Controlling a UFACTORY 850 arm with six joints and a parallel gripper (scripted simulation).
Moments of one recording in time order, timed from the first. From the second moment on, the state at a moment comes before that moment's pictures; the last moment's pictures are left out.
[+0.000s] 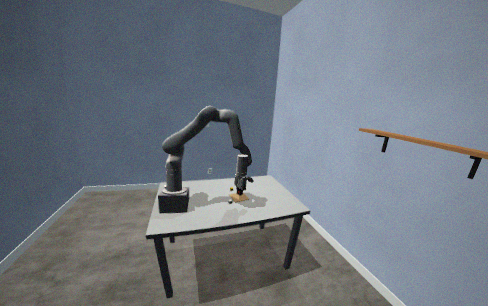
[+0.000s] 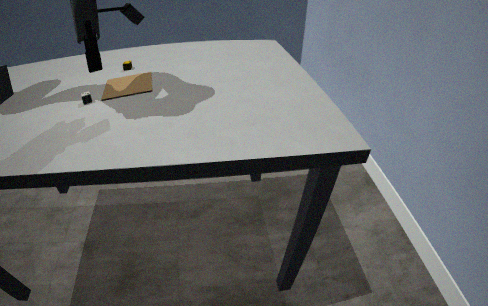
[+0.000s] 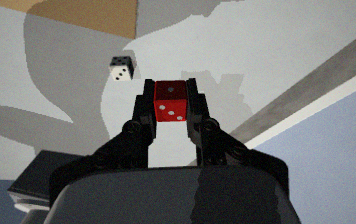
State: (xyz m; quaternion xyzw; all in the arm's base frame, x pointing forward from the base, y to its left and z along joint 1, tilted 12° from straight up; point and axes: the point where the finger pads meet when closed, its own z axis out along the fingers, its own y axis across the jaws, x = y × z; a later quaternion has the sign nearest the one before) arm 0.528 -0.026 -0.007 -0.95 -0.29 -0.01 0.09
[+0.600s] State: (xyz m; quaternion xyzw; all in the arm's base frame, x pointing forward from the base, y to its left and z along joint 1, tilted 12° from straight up) arm 0.527 -0.011 -0.003 -0.84 -0.54 -0.03 0.08
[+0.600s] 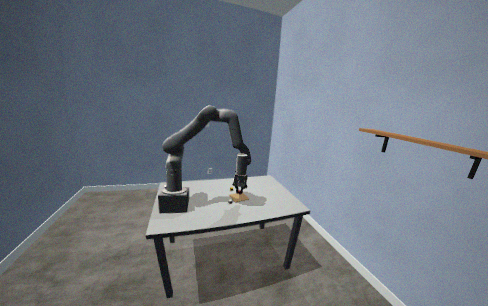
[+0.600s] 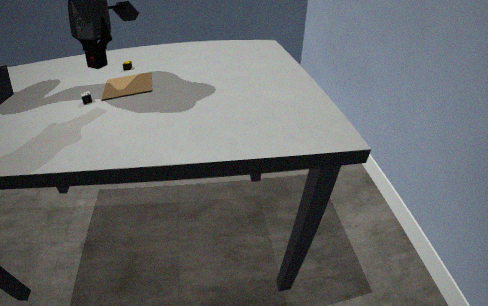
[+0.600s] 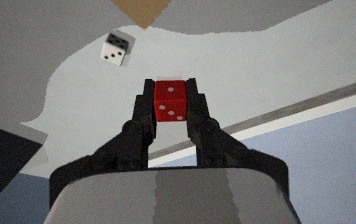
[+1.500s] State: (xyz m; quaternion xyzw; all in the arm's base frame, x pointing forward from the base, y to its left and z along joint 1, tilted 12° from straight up) arm 0.525 0.010 0.002 -0.56 -0.82 -0.06 0.06
